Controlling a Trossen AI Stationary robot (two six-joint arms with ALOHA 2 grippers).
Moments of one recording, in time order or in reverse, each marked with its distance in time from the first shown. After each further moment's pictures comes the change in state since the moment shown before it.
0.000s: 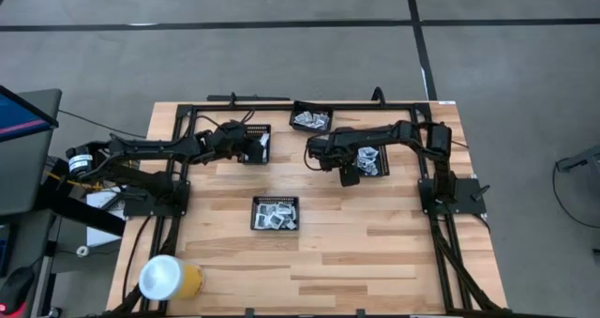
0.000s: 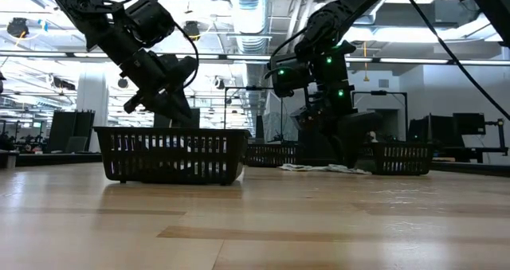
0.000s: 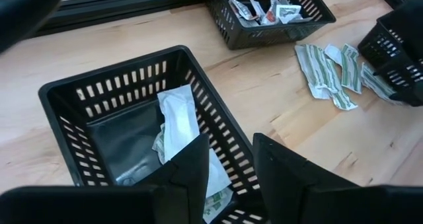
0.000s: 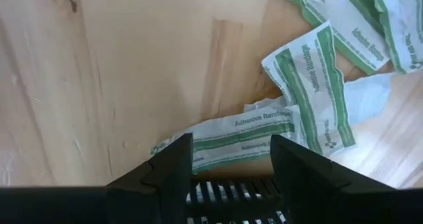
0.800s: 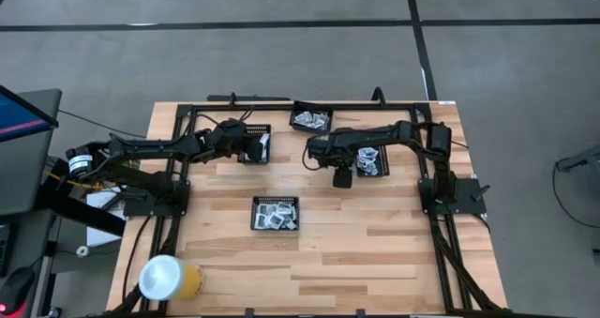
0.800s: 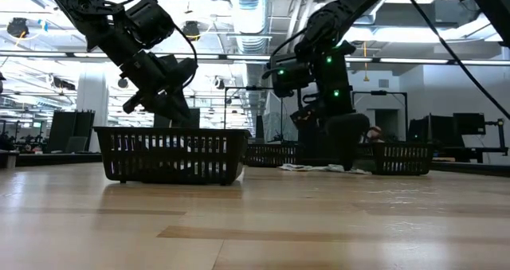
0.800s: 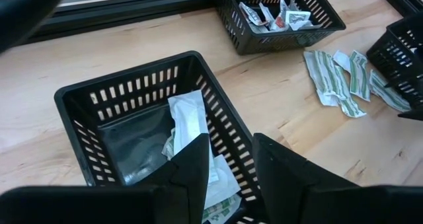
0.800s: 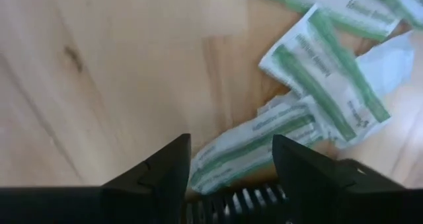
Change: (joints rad) left arm 0.027 0.000 0.000 0.000 -0.001 0.000; right arm 0.008 0.001 -0.004 0.013 -0.051 0.299
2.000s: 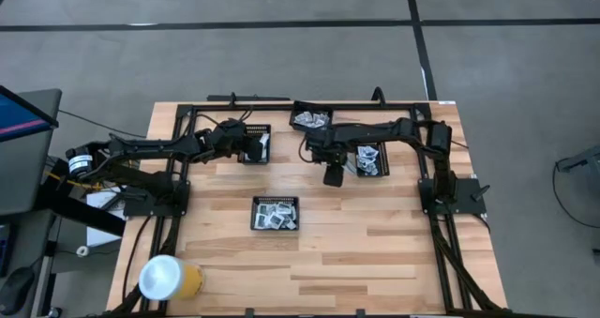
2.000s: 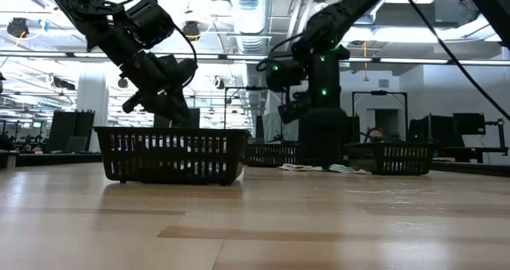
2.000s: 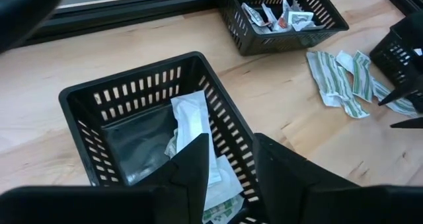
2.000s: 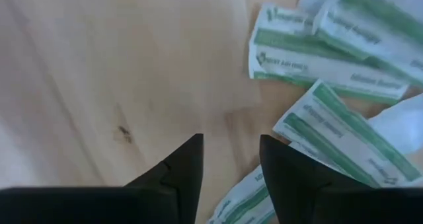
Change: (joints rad) left arm 0.000 0.000 0.000 -0.003 -0.010 0.000; right arm -0.036 0.000 0.021 0.118 -0.160 0.032
